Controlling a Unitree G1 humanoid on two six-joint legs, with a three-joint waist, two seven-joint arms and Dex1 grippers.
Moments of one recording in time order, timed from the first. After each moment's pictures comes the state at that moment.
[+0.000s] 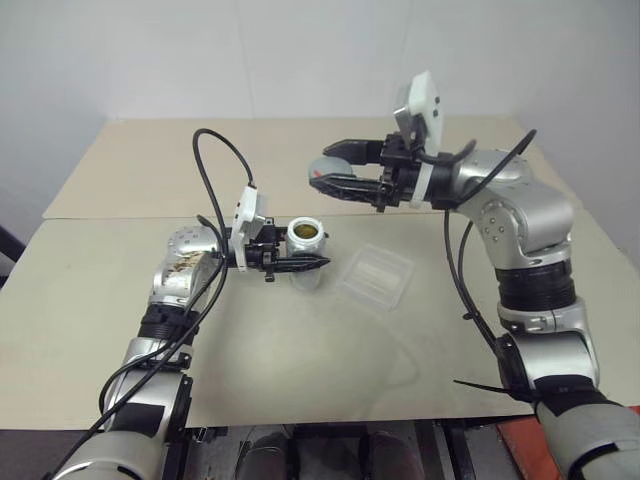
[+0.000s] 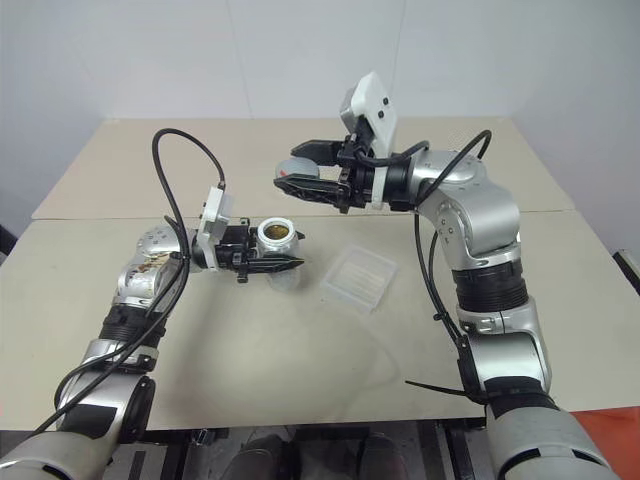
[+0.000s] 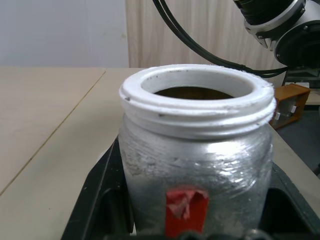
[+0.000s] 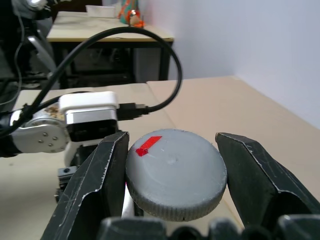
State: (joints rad) left arm -0.77 0.40 -0.03 0.43 -0.40 0.14 -1.44; right arm -0.99 -0.48 0.04 0.03 0.46 0.65 0.96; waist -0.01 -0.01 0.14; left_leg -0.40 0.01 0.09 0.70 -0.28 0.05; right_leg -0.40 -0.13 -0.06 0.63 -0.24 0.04
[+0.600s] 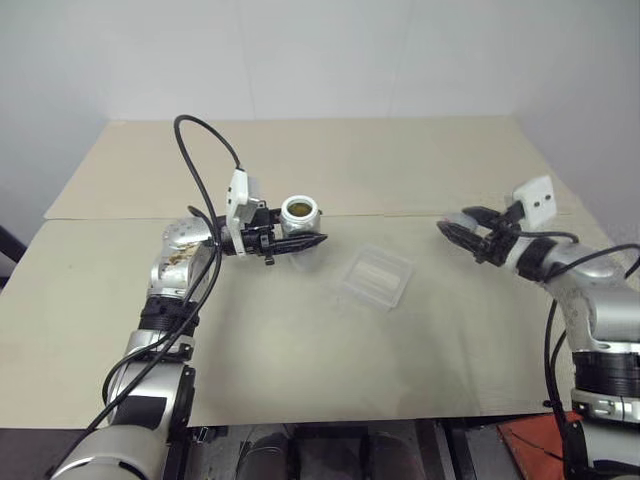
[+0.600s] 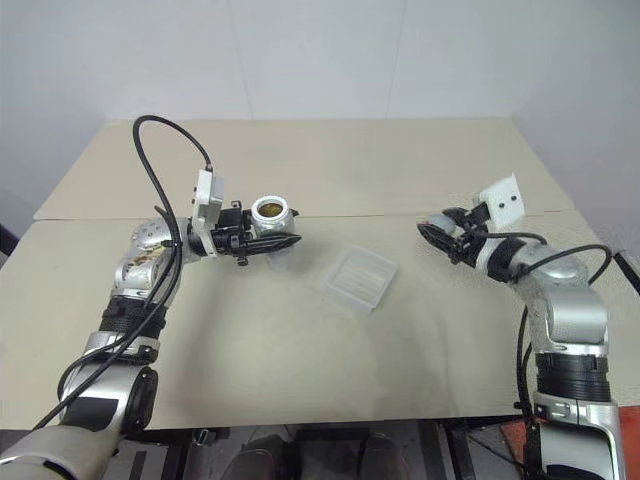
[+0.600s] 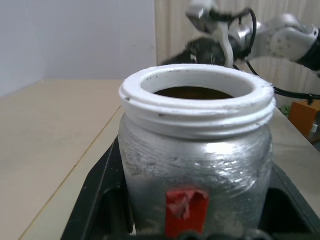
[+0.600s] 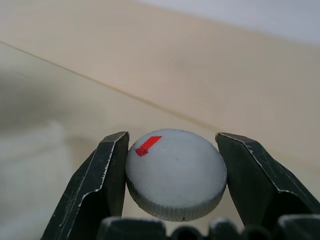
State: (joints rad) left arm -0.81 0.38 0.02 0.48 -0.39 0.09 -1.34; right arm -0.45 -0.61 -0.21 0.07 0.29 0.52 0.61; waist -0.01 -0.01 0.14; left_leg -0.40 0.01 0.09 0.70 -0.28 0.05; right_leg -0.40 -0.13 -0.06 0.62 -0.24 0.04
